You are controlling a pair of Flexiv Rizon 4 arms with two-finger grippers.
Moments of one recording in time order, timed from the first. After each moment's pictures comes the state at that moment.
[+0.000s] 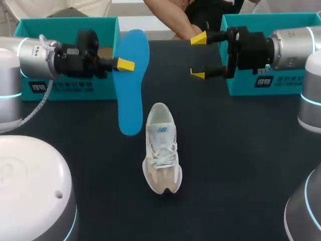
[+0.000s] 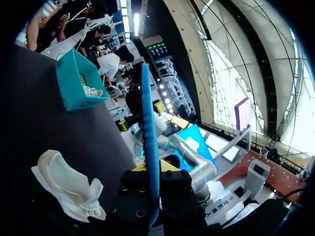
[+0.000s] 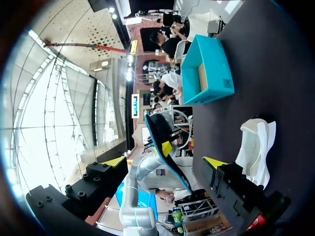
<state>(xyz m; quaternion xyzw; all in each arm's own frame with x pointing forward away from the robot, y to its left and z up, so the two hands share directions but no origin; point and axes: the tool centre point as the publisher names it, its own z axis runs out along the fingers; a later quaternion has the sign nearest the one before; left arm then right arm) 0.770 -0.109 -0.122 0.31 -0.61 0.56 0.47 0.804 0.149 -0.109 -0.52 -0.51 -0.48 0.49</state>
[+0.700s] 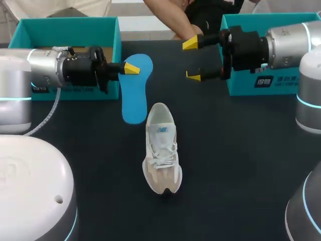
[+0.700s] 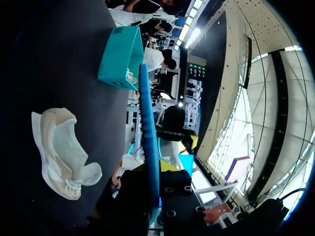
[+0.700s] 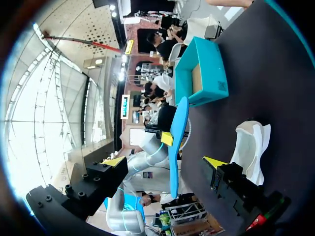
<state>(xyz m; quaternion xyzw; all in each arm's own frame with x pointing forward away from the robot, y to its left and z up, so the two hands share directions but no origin) 0.800 -0.118 -0.158 0.49 -0.49 0.44 0.57 0.794 0.170 -0.114 -0.55 -0.54 -0.47 0.43</state>
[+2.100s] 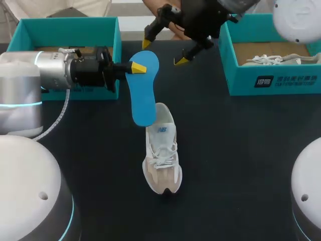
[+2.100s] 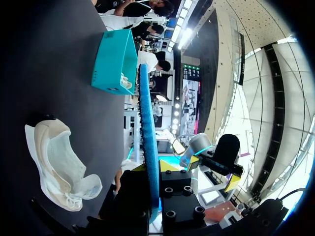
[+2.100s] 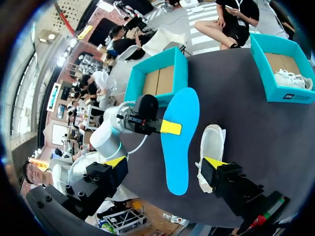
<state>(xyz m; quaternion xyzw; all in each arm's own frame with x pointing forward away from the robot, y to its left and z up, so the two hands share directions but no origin) 0.807 -0.135 -0.163 0.47 -0.49 0.47 0.56 0.761 0.232 -0.063 -0.65 -0.69 -0.28 0.15</state>
